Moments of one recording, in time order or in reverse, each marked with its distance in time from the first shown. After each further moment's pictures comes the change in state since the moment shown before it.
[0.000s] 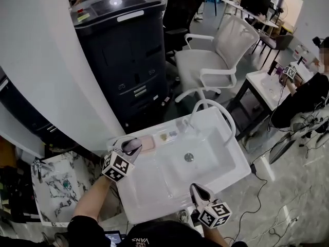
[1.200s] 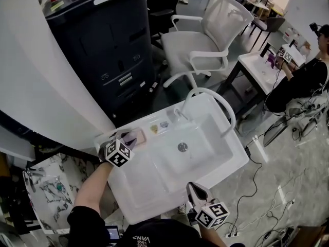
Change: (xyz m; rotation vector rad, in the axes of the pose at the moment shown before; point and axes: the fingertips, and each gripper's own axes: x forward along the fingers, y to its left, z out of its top) left arm 0.103 -0.016 -0.084 0.041 0.227 -0.158; right arm -0.002 -0.009 -0.024 0.063 0.023 -0.105
